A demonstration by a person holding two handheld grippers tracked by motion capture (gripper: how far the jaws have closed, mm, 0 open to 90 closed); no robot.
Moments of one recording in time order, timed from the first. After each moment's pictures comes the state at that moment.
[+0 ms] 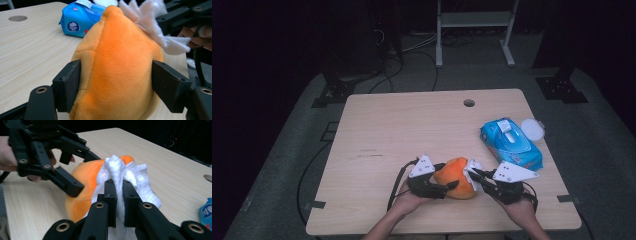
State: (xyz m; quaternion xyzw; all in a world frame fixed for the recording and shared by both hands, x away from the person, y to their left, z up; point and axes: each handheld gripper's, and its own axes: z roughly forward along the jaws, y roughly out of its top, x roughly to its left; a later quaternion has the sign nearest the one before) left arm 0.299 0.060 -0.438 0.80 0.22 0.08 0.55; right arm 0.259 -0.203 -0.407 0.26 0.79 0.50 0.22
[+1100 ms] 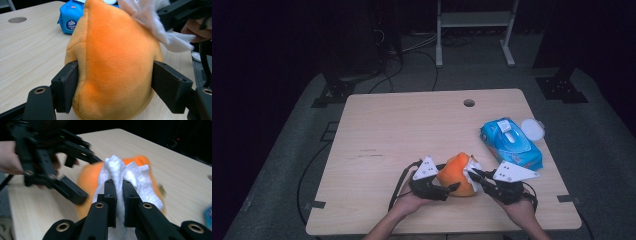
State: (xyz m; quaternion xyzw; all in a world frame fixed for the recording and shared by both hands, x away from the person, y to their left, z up) left arm 0.295 0.053 -0.440 0.81 0.21 0.10 0.54; right arm 0.256 -0.198 -0.405 0.26 0.79 0.51 0.21
